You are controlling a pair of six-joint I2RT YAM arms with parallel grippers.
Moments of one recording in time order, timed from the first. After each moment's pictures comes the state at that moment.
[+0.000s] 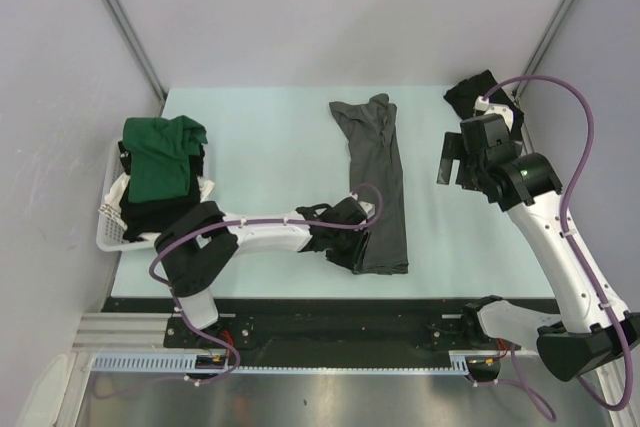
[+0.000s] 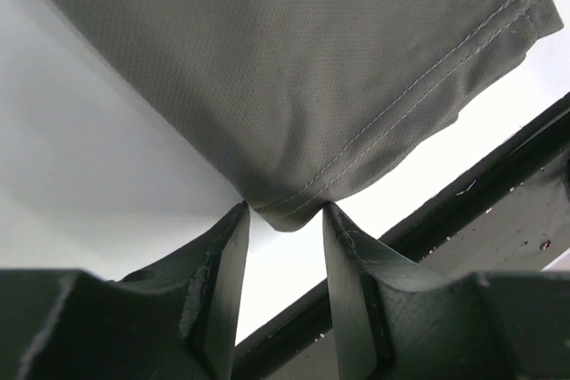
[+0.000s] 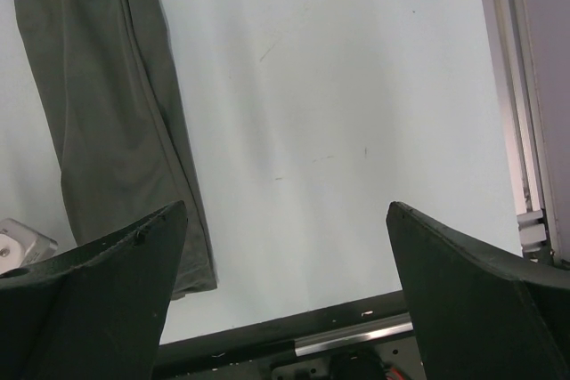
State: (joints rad) left arm -1.03 1.75 1.01 -0.33 0.14 -0.60; right arm 0.36 1.14 1.39 -1.09 0.43 0.39
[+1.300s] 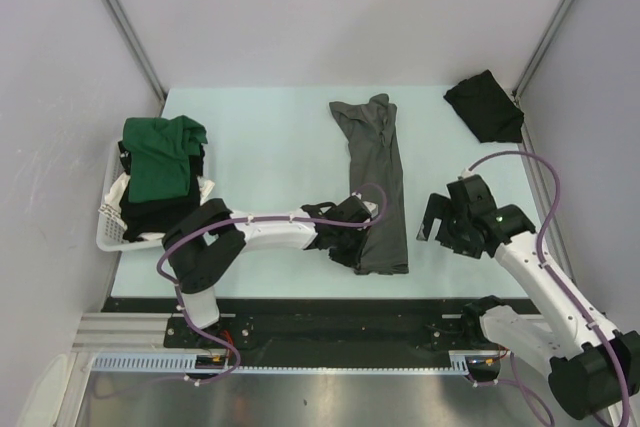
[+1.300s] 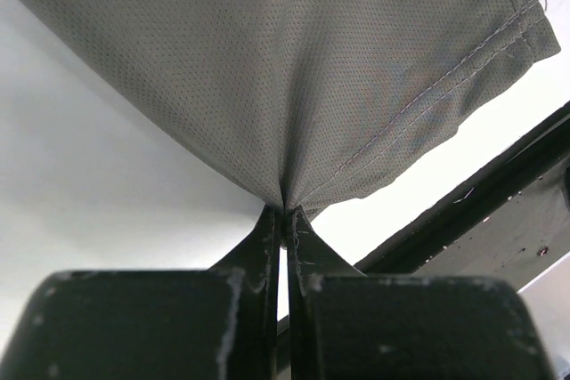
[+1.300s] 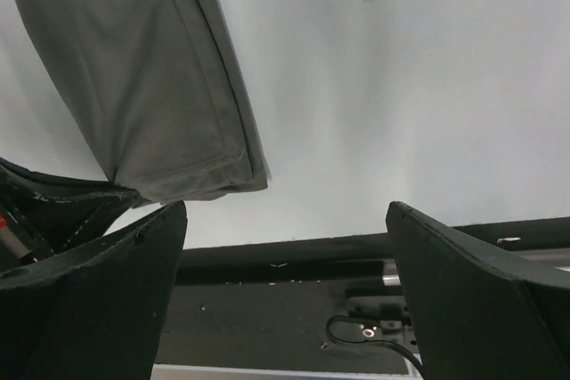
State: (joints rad) left arm -1.03 1.80 1.06 -0.34 0.16 -0.59; right arm 0.37 0.94 0.84 -0.96 0.08 0.66
